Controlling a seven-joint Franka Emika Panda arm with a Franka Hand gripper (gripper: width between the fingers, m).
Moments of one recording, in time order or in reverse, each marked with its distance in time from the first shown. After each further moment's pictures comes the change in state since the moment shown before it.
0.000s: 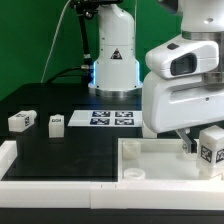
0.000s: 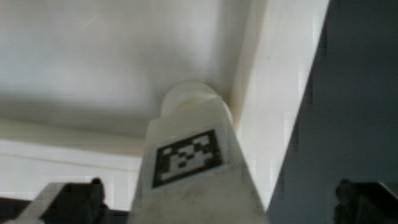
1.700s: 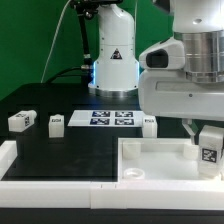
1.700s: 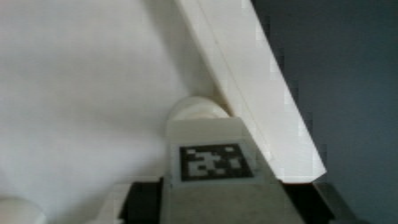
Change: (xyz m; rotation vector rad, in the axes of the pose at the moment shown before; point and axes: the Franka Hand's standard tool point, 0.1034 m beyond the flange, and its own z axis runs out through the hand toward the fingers) arm -0.003 -0.001 0.001 0.041 -0.020 0.969
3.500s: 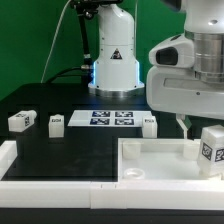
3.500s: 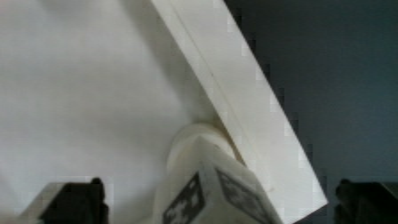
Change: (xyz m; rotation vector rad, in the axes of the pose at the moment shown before) arm -0.009 -0.003 -0.001 -0.055 -0.040 -0.320
